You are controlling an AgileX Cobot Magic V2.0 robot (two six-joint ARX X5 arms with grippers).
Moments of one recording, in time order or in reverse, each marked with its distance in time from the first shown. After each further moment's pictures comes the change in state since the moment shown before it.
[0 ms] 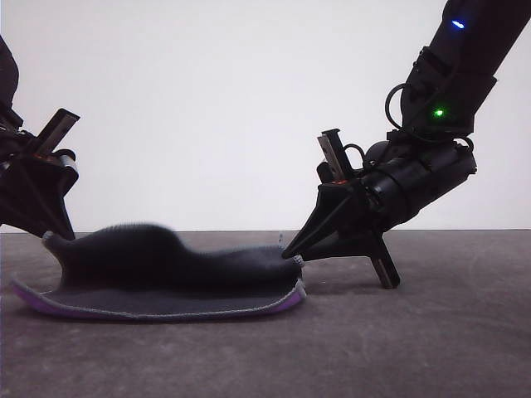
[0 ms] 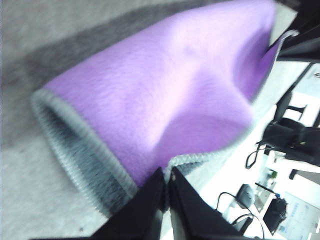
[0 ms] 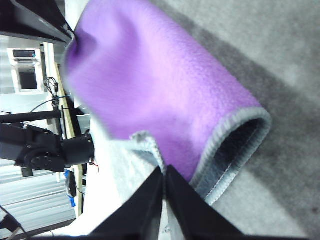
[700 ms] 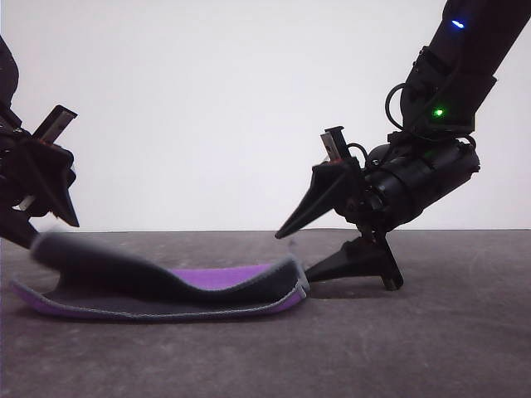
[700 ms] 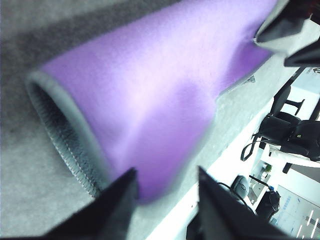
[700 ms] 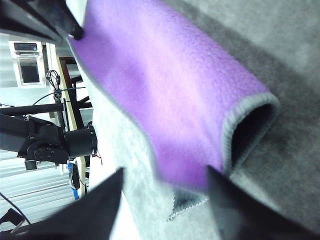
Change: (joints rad) left_arx 0.000 0.000 0.000 -0.051 -0.003 0.008; right_arx 0.000 0.000 0.001 -0.058 -0.010 -0.043
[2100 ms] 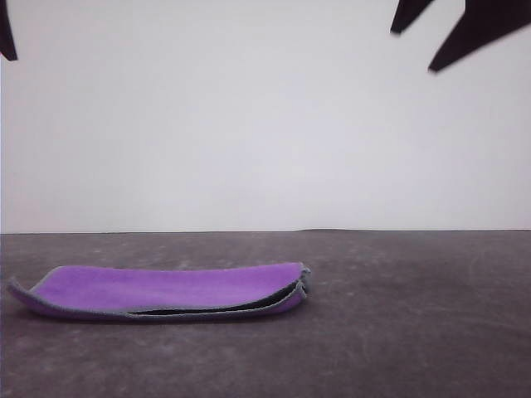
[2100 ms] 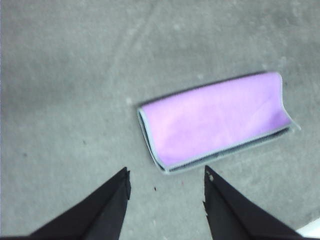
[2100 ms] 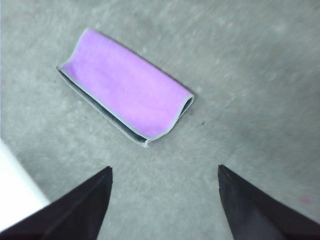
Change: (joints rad) left_arx 0.002 -0.705 -0.010 0.144 -0.421 -0.196; right_arx -0.006 -0.836 -0.135 -0.169 0.645 -0.070
